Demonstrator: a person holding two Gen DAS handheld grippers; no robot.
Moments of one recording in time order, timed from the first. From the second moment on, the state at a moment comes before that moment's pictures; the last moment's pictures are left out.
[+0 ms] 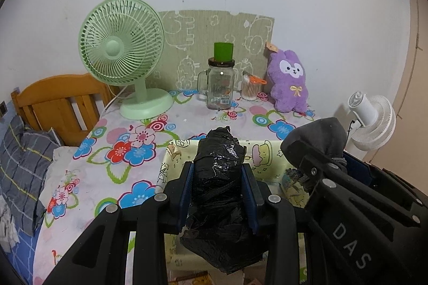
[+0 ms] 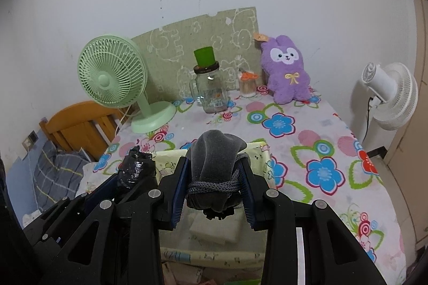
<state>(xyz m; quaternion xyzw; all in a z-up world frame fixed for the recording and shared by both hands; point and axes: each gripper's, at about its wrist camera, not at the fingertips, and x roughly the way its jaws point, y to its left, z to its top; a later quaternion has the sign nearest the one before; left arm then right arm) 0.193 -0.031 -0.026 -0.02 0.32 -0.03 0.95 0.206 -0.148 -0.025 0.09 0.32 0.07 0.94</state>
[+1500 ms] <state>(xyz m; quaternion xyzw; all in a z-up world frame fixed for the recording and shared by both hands) 0.237 -0.030 -0.062 -0.01 0.37 -0.04 0.93 0.262 -0.130 -0.067 0.07 0.35 0.13 0.92</state>
